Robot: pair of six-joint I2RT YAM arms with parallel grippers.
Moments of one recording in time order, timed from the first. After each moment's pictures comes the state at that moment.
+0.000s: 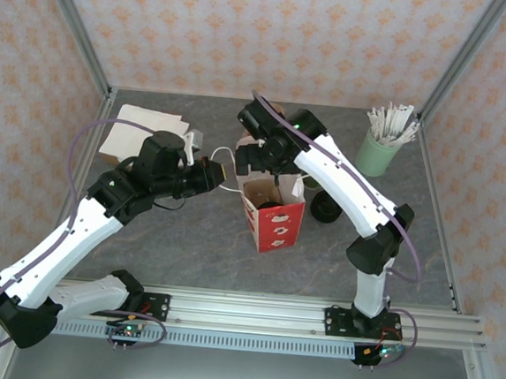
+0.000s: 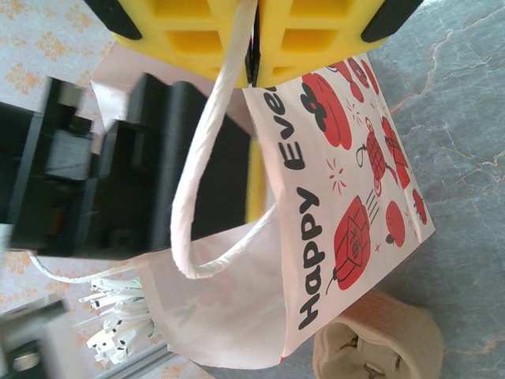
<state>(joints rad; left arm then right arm) -0.55 1.05 1.17 -0.70 0.21 -0.89 0.83 1.90 2.20 -1.47 0.15 0.61</state>
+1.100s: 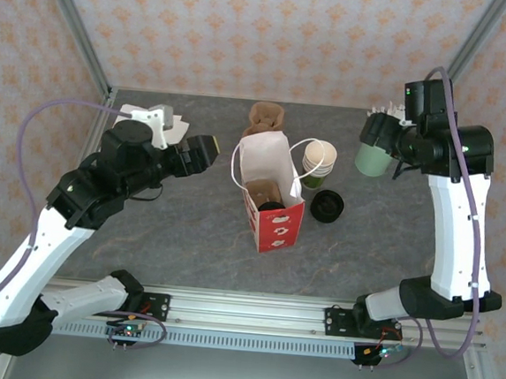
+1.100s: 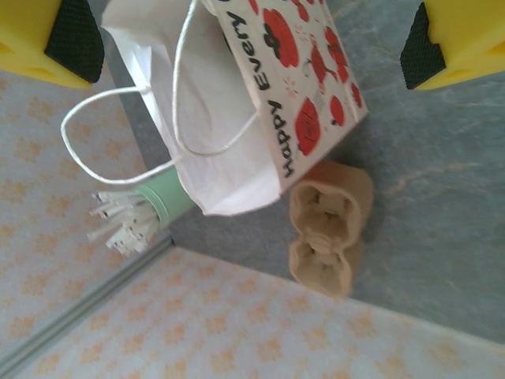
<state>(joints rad) -0.55 0.97 1.39 -0.83 -0.08 -0.69 0.22 1.43 2.11 -1.53 0.19 0.44</state>
